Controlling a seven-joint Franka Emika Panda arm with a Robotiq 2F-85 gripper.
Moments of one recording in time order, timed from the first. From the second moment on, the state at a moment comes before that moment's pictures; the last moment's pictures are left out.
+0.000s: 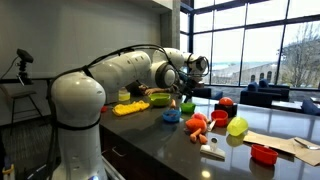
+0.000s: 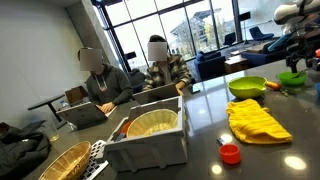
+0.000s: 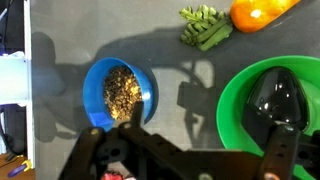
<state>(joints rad) -0.06 1.21 0.04 -0.38 0.18 1.08 1.61</state>
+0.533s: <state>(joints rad) -0.05 1.23 0.02 -0.38 0.15 1.08 1.64</state>
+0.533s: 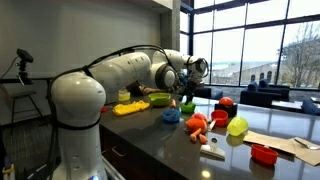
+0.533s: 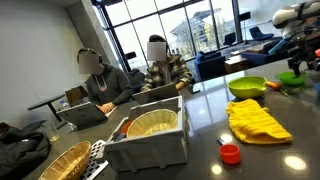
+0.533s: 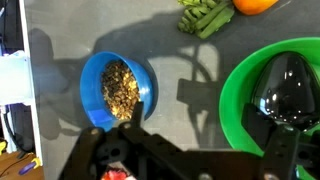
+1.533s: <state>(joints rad) -0.02 1.26 0.00 -0.38 0.10 1.08 1.66</state>
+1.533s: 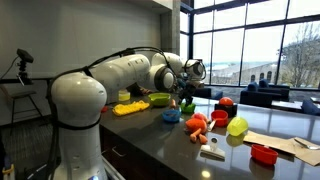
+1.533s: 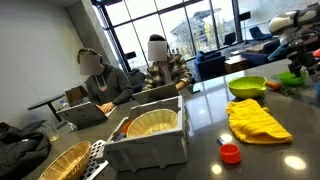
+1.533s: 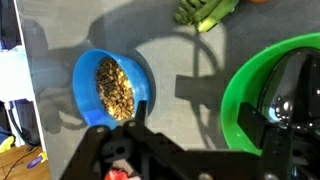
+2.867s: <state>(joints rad) -0.01 1.26 -0.01 -0.37 0.09 1.14 1.69</state>
